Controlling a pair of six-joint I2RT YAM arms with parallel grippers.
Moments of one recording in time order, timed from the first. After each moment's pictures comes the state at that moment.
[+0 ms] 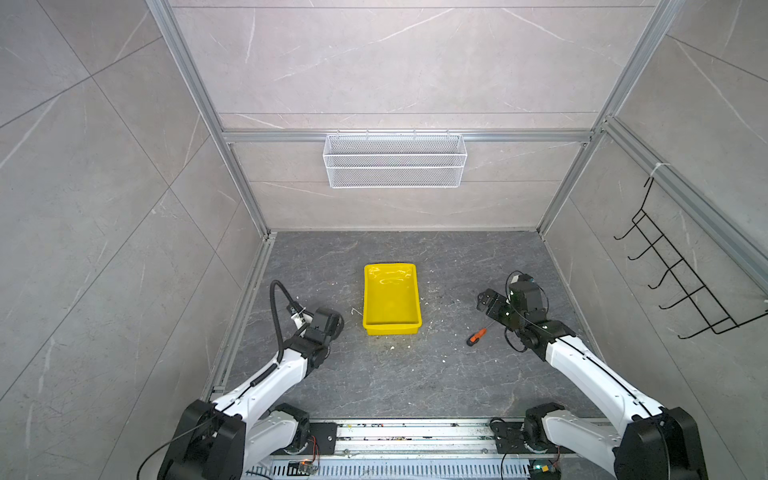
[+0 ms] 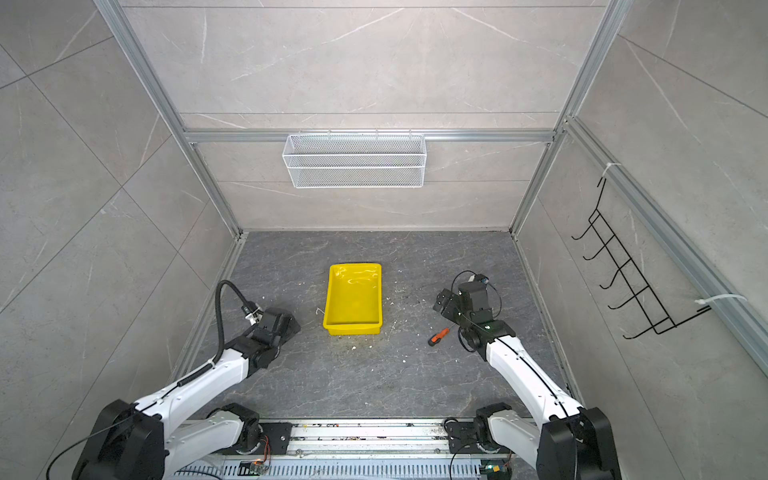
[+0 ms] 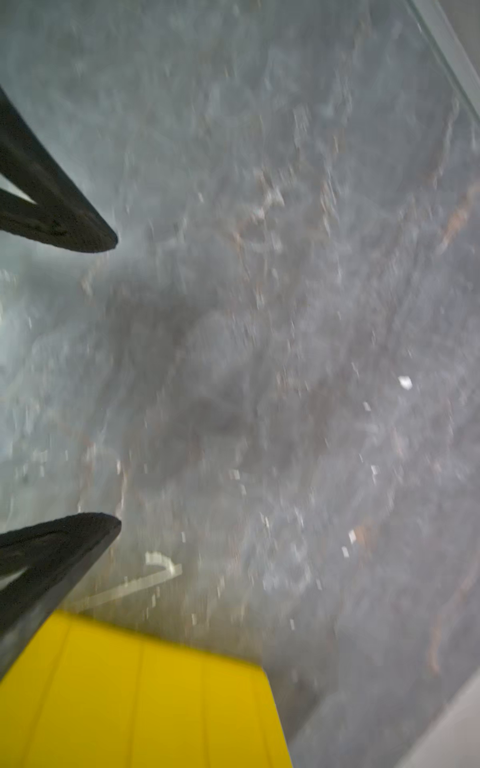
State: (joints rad) left arm -0.43 1.15 0.57 -0.32 -0.53 -0.94; right arm 0.23 1.11 0.69 -0.36 0.05 0.69
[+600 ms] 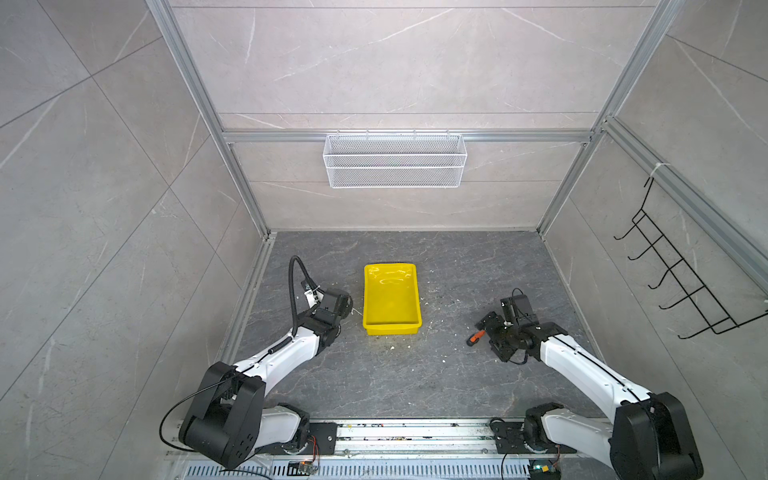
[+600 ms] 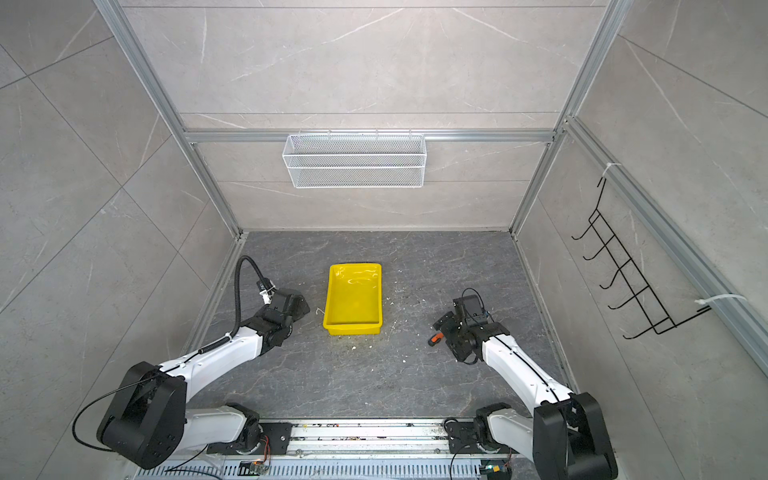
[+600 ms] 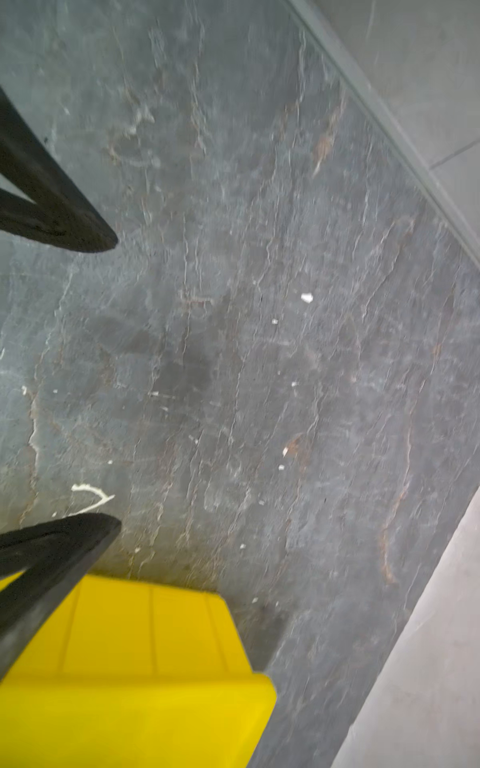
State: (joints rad) left arm -0.43 1.30 0.64 -0.14 -0.55 -0.74; right arm 0.23 1.18 0.60 -0.51 -0.13 1.16
